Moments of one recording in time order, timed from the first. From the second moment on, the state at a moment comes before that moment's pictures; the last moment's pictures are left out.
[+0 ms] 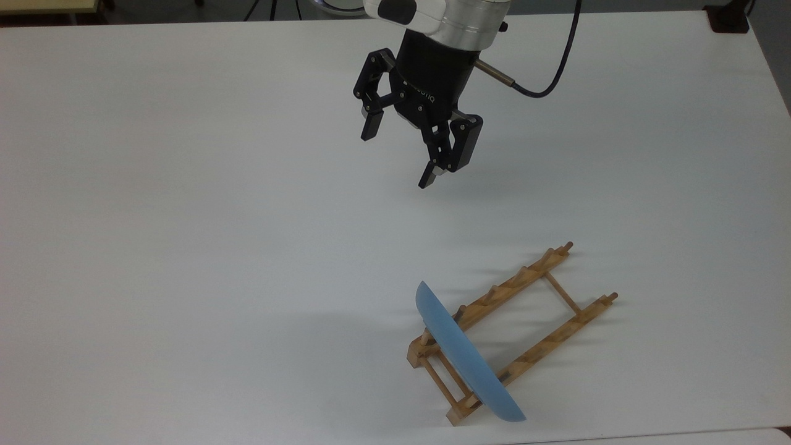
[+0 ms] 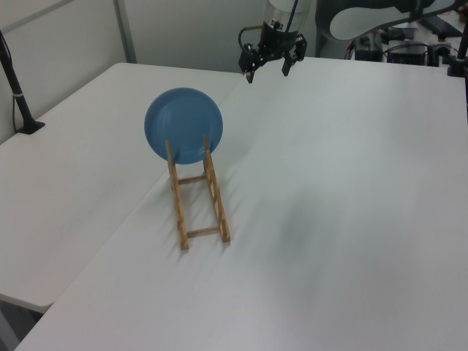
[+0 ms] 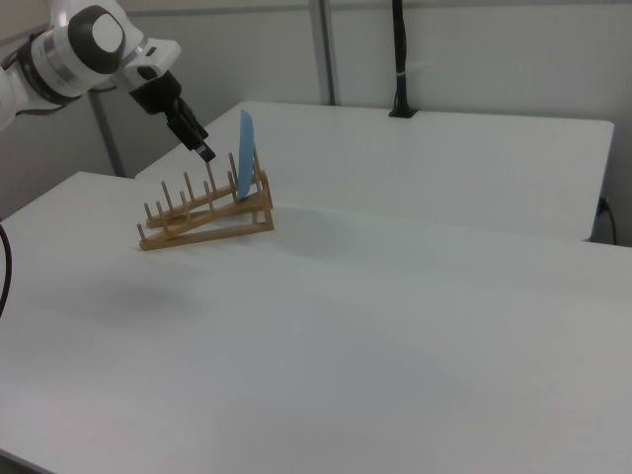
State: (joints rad) arm 0.16 0.36 0.16 -1.35 -0.60 1.95 1.24
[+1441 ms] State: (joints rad) arm 0.10 0.09 0.16 -1.42 -0.20 1.78 0.89
